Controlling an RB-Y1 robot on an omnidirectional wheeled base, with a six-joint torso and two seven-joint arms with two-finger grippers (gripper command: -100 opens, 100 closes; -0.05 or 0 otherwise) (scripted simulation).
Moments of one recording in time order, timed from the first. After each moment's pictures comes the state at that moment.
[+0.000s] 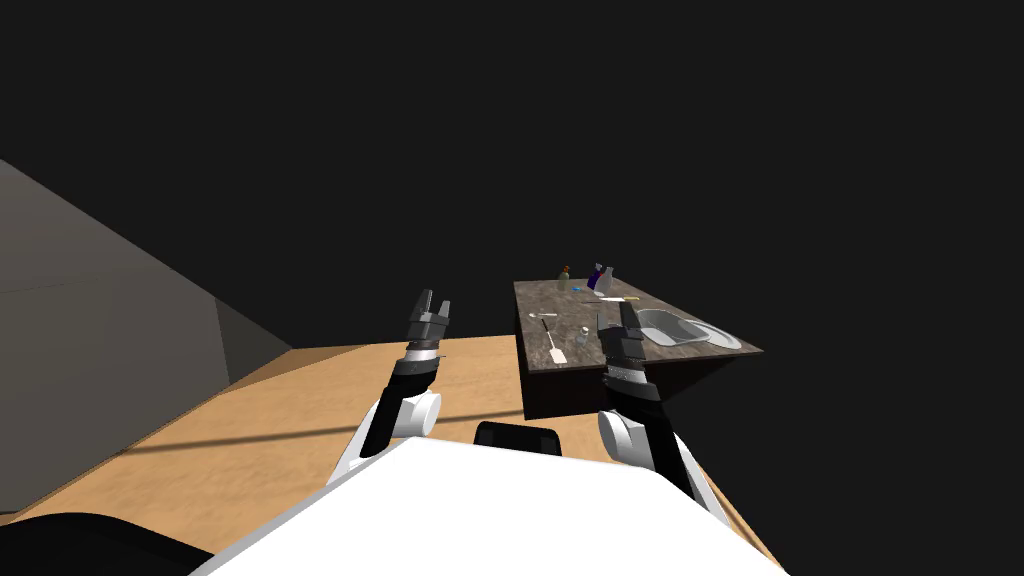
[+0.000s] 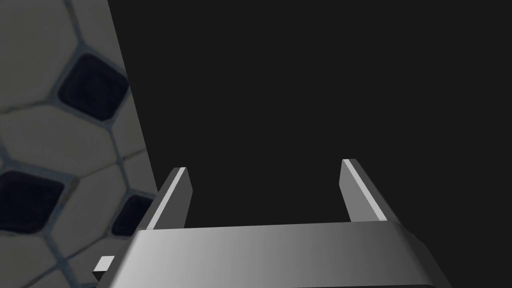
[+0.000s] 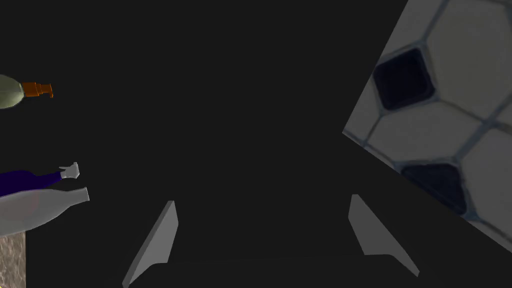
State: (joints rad) left arm 0.48 0.04 -0.05 -2.29 -0.04 -0.38 0.08; right arm 0.48 0.00 0.05 -2.21 0.03 -0.43 0.03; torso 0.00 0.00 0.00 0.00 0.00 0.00
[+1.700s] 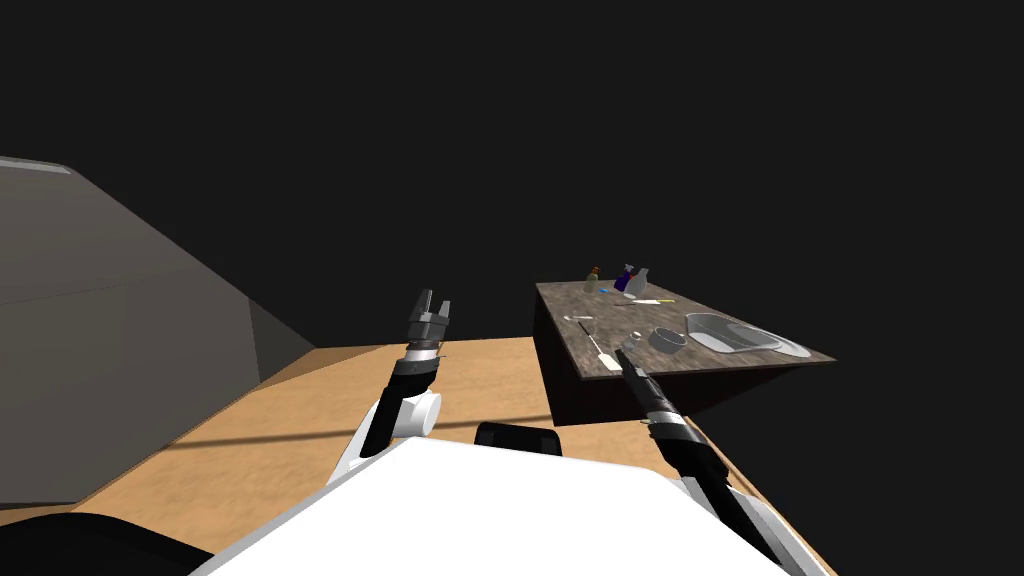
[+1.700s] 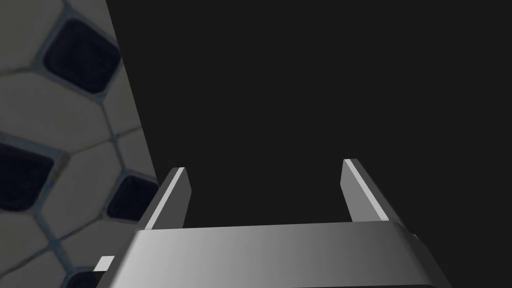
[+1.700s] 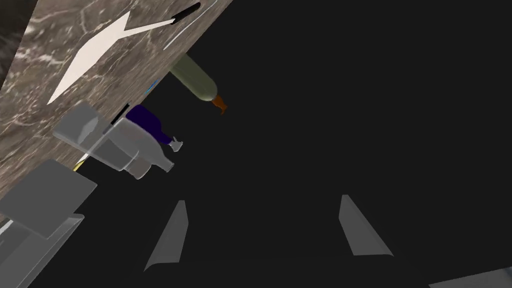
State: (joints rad) left arm 0.48 0.04 -0.05 -2.29 -0.04 -0.38 0.08; right arm 0.64 -0.28 -0.14 -1.96 0.19 -0.25 0.31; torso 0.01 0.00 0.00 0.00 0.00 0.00
